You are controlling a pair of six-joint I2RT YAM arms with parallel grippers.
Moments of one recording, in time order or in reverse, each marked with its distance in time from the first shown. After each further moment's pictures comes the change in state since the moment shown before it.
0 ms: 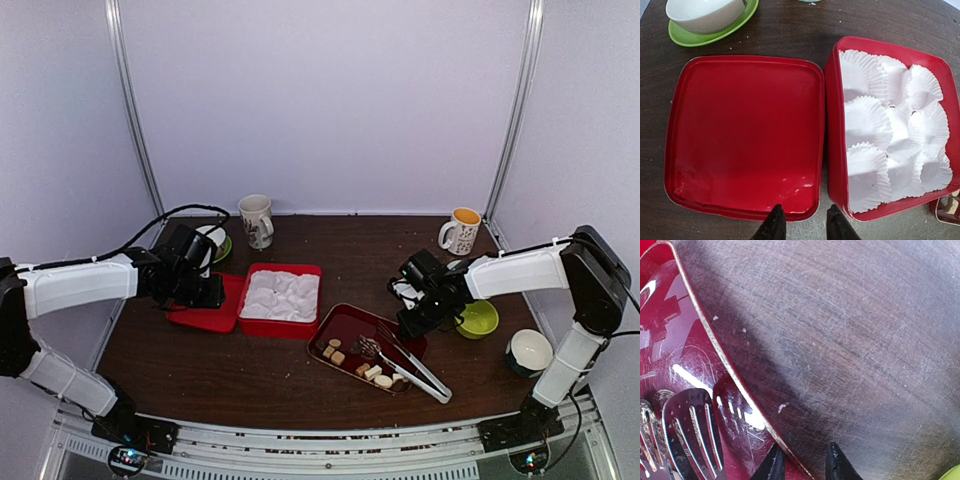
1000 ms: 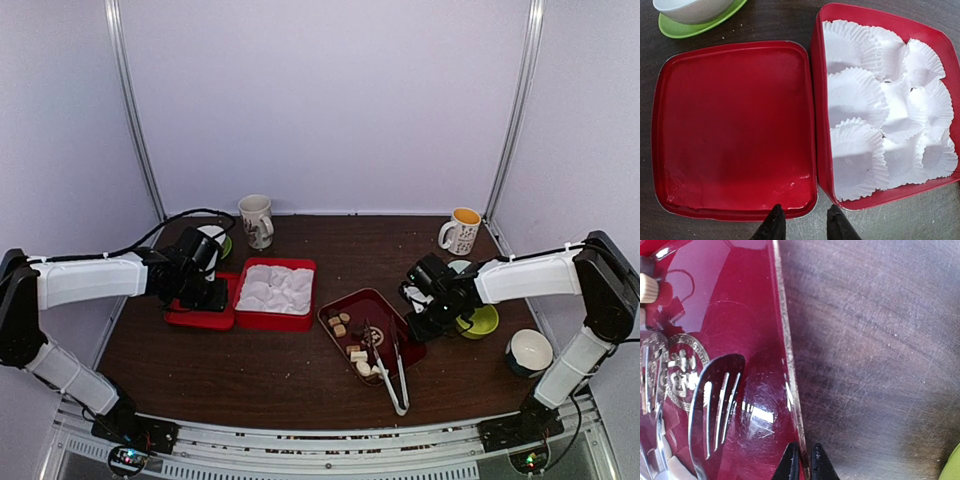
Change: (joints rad) left arm 0.003 0.068 0.014 0.004 0.012 0.013; right arm -0.013 -0.073 -0.062 -0.034 0.001 0.130
